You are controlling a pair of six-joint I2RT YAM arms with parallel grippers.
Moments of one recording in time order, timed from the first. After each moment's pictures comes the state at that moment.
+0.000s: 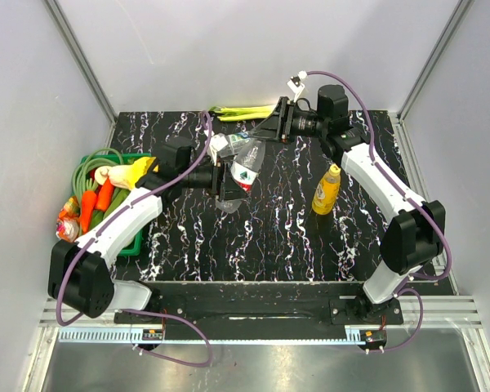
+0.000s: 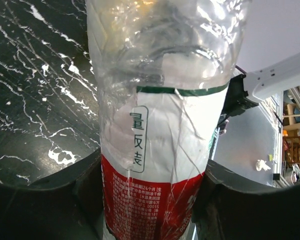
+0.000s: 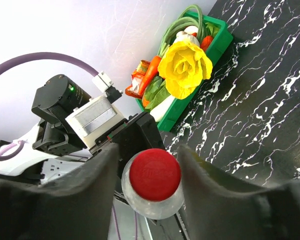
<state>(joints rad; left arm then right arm) -0.41 1.34 1.04 -0.20 0.89 -0.31 0.38 1.68 1.55 -0.06 -0.85 0.78</state>
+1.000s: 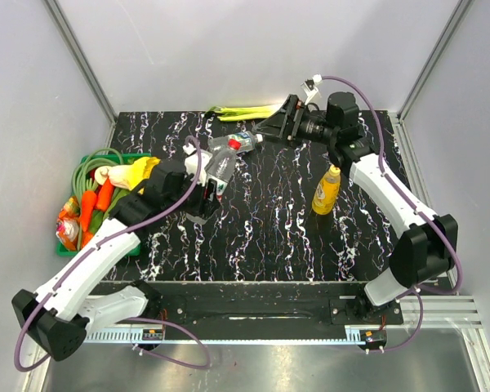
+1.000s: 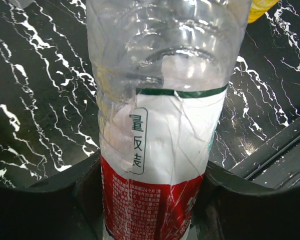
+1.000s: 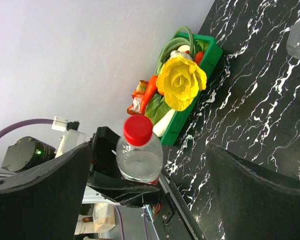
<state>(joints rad) -0.59 1.04 1.04 -0.64 0.11 -0.13 0.37 1.56 1.44 0.00 -0.74 0.88</state>
